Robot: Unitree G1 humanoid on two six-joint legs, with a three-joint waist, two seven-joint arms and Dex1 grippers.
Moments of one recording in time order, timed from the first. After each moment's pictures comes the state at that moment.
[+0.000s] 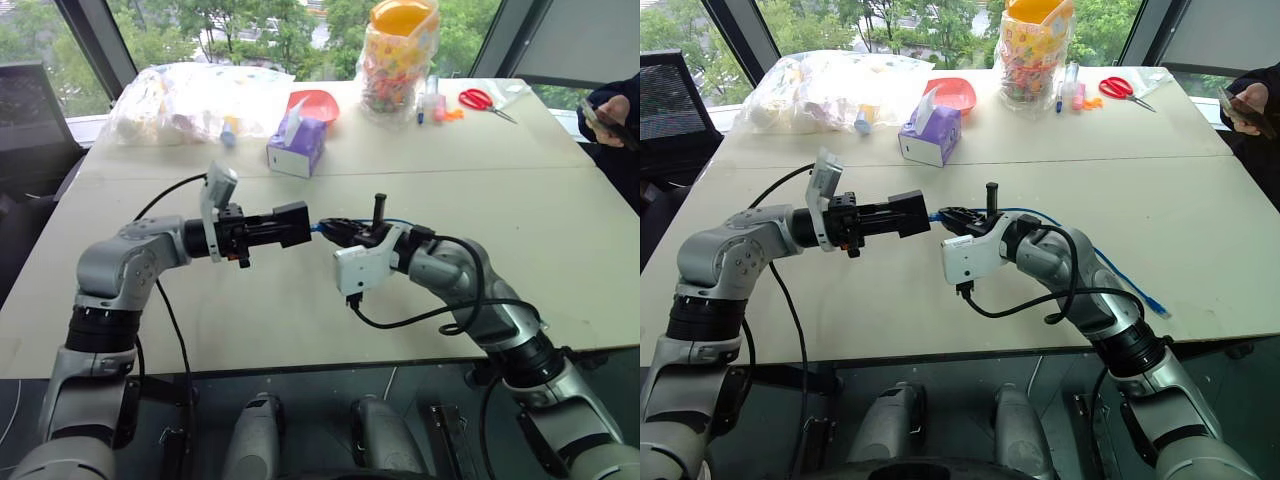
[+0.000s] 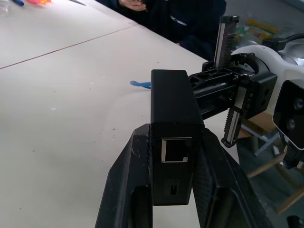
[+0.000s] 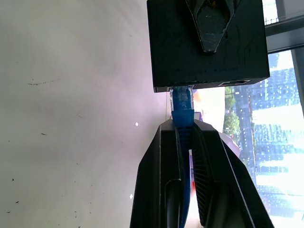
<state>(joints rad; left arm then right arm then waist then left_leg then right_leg) -0.59 0.59 0.02 0.00 -0.69 0.80 -1.04 -0.52 -0.53 0.35 -0.22 -0.56 -0.16 0.66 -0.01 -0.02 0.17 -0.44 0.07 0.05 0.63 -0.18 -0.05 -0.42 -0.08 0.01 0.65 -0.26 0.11</state>
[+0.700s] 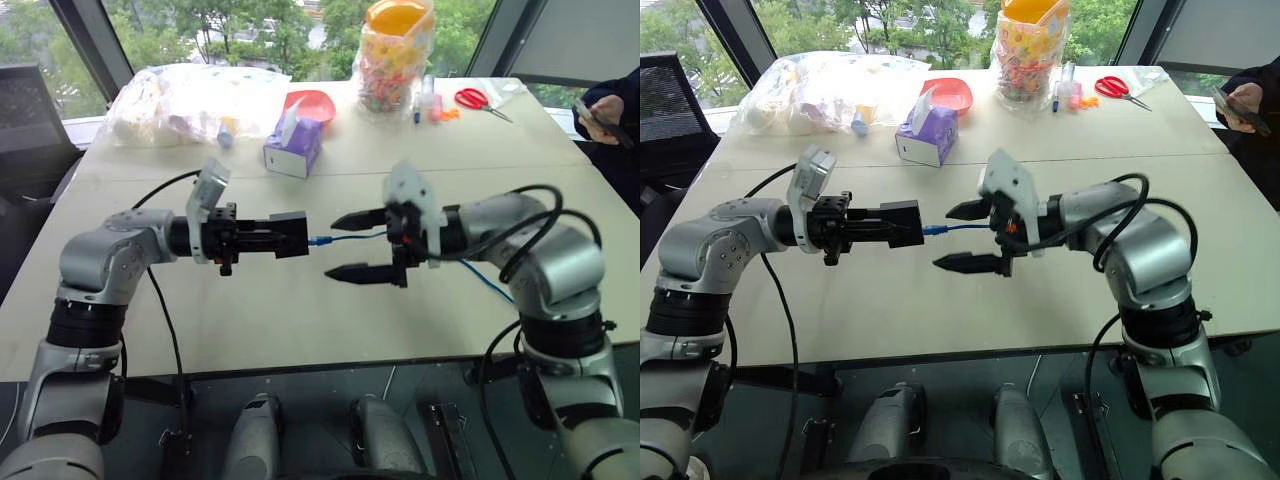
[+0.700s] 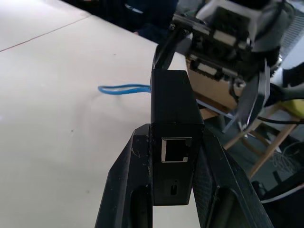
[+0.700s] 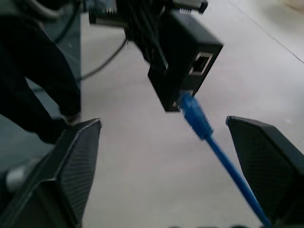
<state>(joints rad) -0.62 0.68 0.00 -0.02 -0.72 0.81 -1.26 -0.76 -0.53 0.04 -0.35 0.46 1.16 1.13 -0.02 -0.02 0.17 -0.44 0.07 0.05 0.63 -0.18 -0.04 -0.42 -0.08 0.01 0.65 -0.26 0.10</state>
